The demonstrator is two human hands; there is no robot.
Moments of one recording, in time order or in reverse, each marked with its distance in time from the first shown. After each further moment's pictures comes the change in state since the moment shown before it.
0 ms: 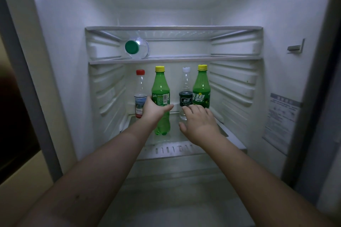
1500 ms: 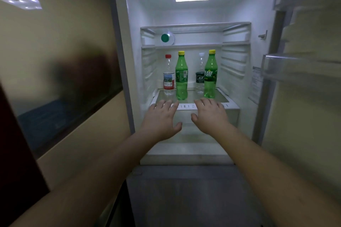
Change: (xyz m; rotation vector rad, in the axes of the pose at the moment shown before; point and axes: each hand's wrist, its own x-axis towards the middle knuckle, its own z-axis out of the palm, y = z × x) left_hand -0.301 0.021 -0.120 1.347 -0.101 0.611; right_hand -0.197 -0.039 -0.069 0.011 -0.004 -0.082
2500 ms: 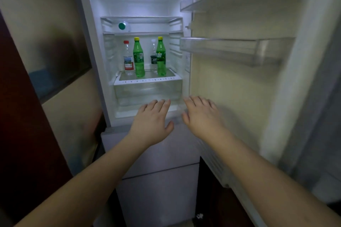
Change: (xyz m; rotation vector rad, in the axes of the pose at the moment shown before) left_hand -0.210 0.155 -0.117 -0.190 0.072 0.176; right_hand -0.303 0.019 -0.117 -0.061 0.079 0.119
